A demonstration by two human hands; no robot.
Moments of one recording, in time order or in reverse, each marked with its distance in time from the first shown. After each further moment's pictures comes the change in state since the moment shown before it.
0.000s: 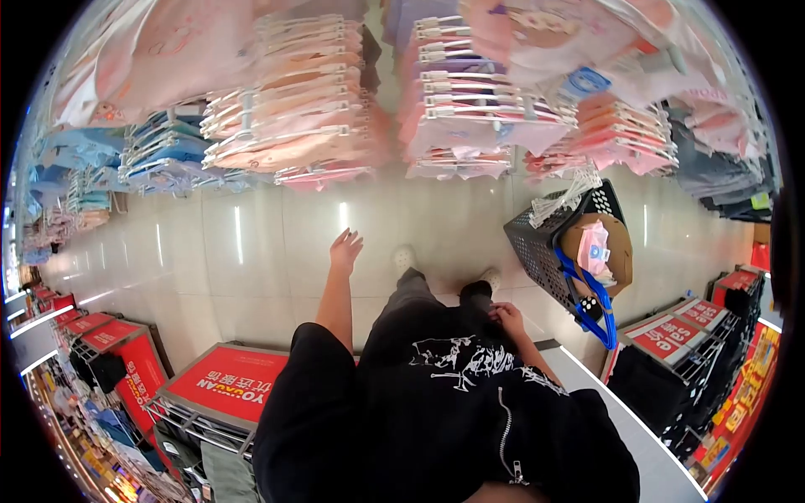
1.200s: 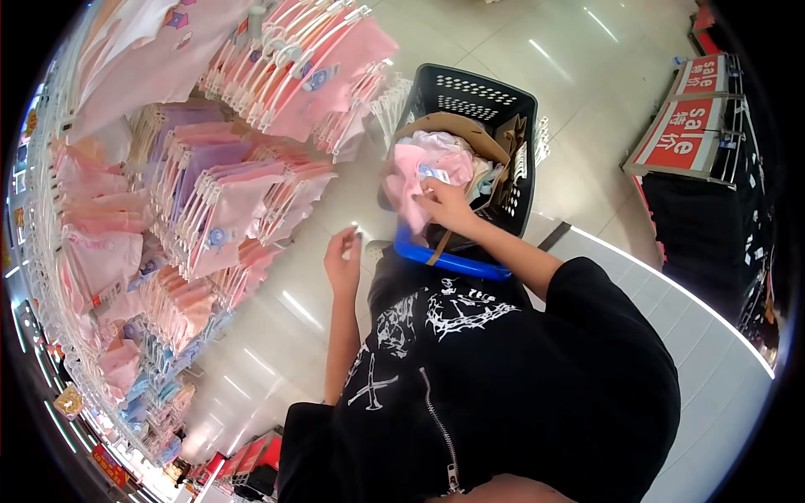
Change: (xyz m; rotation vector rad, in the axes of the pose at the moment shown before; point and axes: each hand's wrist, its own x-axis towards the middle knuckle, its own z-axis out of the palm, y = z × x) left_hand -0.267 -0.152 0.423 1.215 -0.599 0.731; right_hand -0.028 -0.150 -0.283 0.087 0.286 -0.600
